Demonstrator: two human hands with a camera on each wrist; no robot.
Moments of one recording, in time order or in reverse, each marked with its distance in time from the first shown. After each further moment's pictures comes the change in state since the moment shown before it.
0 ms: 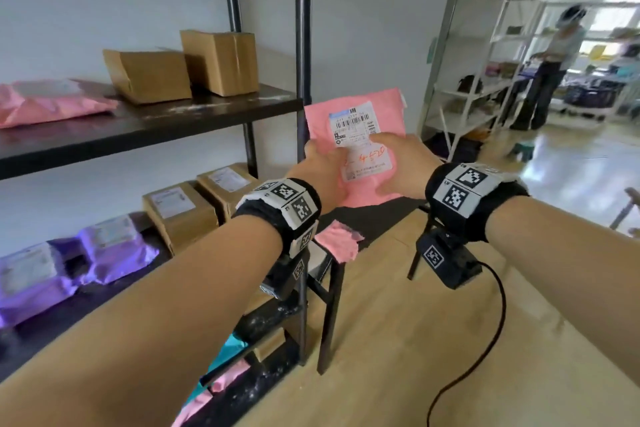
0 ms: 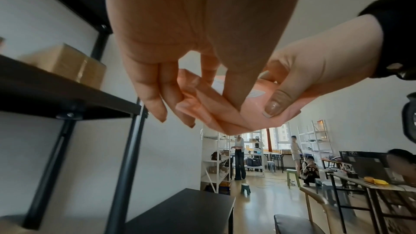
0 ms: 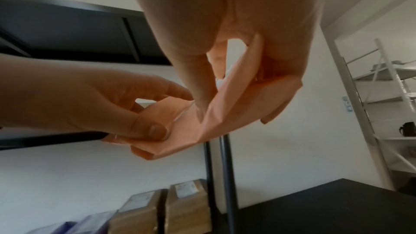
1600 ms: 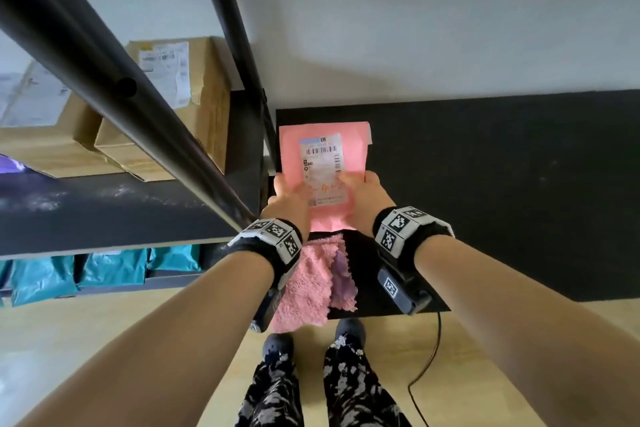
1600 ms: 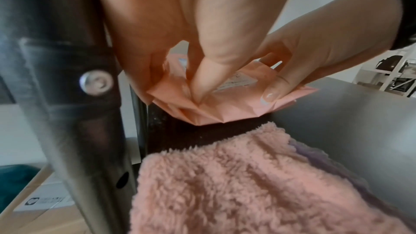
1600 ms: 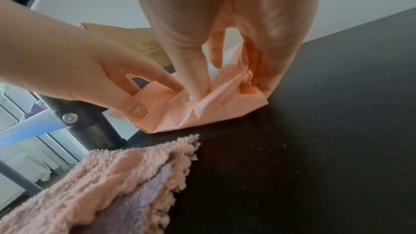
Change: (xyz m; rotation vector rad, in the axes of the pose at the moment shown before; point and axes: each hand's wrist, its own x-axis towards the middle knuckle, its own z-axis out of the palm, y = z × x) left_hand 0.318 -0.114 0.309 -0.378 -0.159 -1.326; right_hand 0.419 0.185 0.349 0.140 -0.859 -0.370
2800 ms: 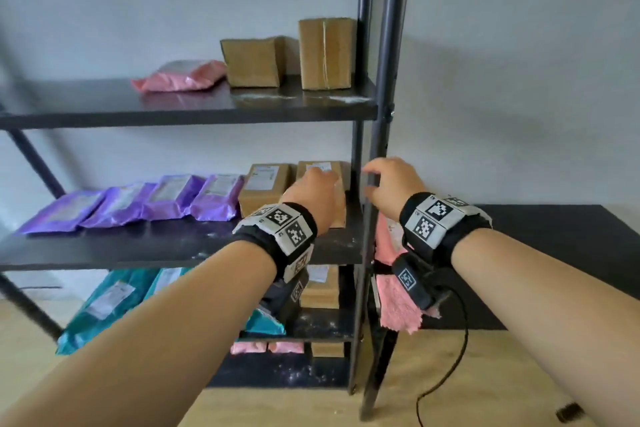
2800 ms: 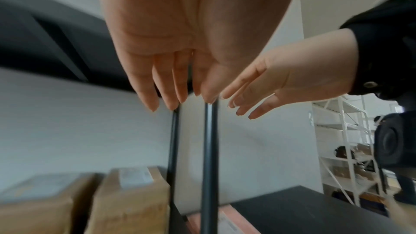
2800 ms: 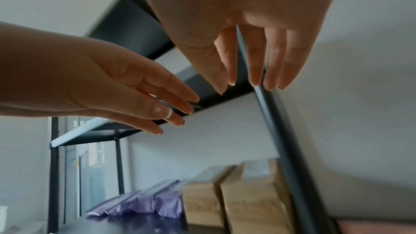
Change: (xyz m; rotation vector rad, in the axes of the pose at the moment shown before) left_hand -0.223 -0.141 -0.216 0.305 0.541 0.684; right_hand -0.261 -0.264 -0.016 -0.093 0.614 -0.327
